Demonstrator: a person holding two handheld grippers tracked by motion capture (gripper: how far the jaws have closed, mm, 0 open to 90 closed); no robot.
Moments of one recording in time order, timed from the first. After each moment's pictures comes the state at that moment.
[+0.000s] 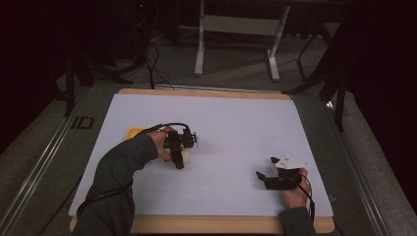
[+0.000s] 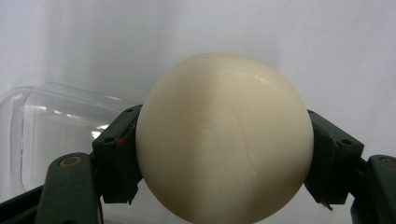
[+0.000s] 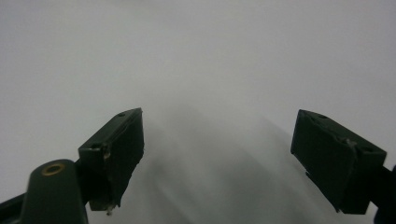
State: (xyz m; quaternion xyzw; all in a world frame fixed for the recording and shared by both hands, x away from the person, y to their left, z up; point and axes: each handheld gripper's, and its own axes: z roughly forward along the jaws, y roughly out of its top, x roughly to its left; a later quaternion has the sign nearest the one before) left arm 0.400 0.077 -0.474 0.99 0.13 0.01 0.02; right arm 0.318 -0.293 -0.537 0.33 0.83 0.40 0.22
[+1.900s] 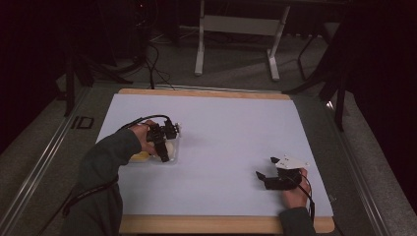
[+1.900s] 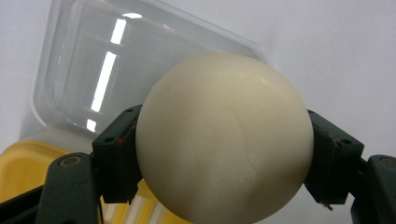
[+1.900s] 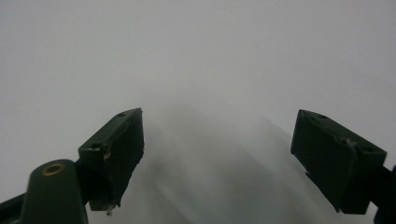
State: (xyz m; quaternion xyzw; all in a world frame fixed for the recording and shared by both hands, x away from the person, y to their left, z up) left arm 0.414 0.131 -0.463 0.98 0.20 0.00 0.02; right arm 0.318 -0.293 -0.537 0.33 0.83 0.40 0.22
